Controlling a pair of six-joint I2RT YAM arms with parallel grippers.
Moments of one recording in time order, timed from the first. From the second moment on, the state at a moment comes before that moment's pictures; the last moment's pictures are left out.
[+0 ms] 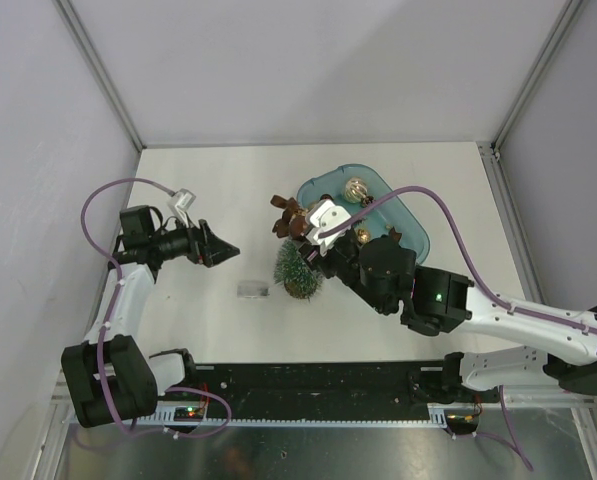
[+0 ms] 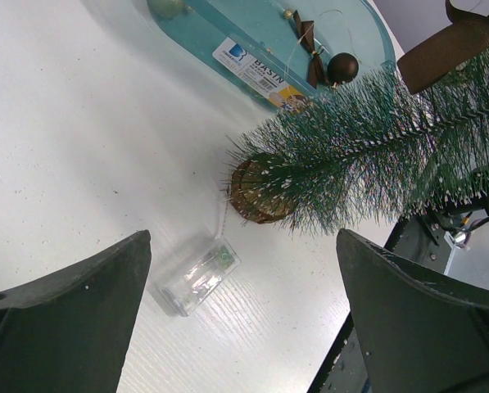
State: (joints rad) left arm 0.20 1.15 0.75 -0.33 1.07 0.06; right arm 1.31 1.15 1.25 -0.18 0.57 -0.19
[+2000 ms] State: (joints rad) left arm 0.21 1.15 0.75 -0.33 1.08 0.09; right arm 1.24 1.22 1.46 -0.45 0.42 -0.18
